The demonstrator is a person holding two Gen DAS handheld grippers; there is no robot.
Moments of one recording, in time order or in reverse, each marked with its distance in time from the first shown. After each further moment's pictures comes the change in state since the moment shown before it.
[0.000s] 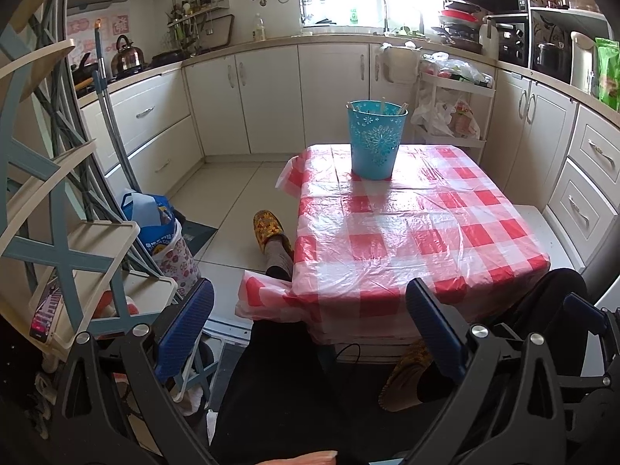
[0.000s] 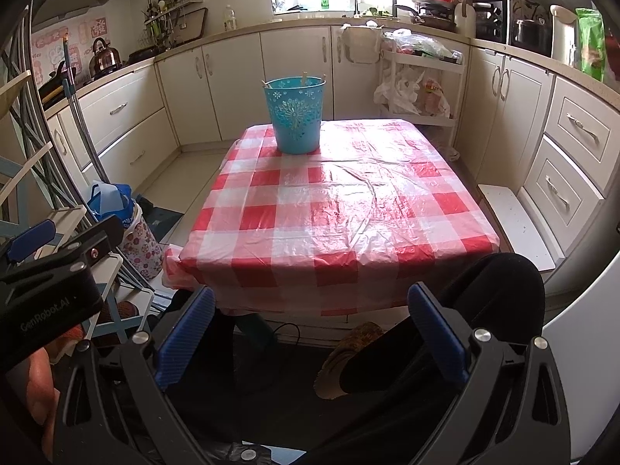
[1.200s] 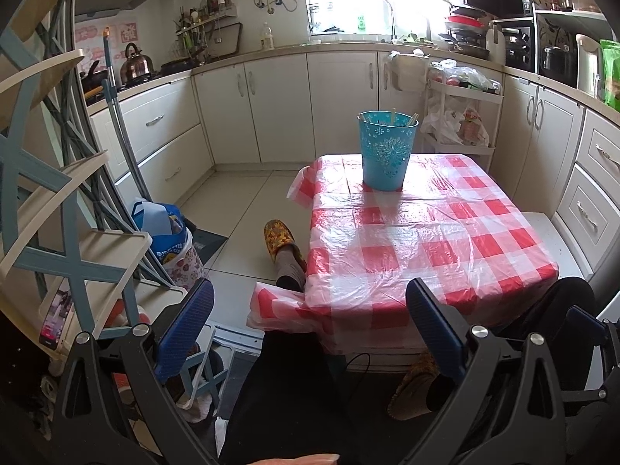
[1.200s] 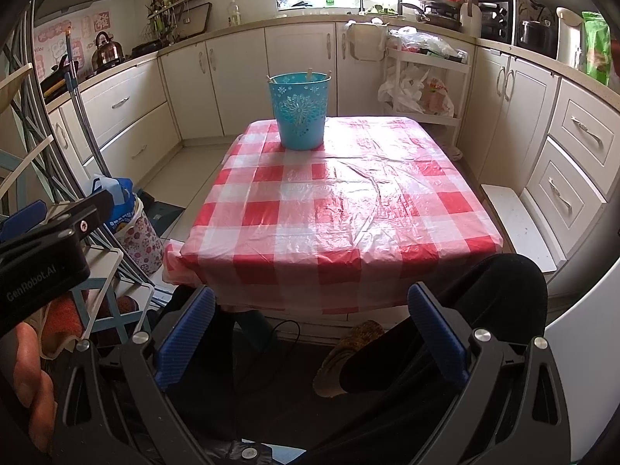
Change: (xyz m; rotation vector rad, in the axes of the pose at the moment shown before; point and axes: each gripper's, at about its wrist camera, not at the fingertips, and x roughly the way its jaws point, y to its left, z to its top) left arm -0.004 0.004 0.009 0.005 -0.033 0.039; right arm 0.004 0.003 -0.001 -0.017 0.013 0.003
